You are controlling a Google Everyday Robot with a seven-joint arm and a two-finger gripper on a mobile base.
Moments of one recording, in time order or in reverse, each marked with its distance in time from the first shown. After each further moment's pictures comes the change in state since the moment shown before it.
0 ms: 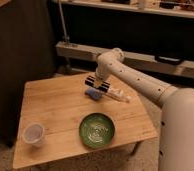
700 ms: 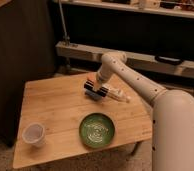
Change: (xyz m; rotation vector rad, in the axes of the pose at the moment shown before) arm 0.008 0.011 0.022 -0.073 0.046 0.027
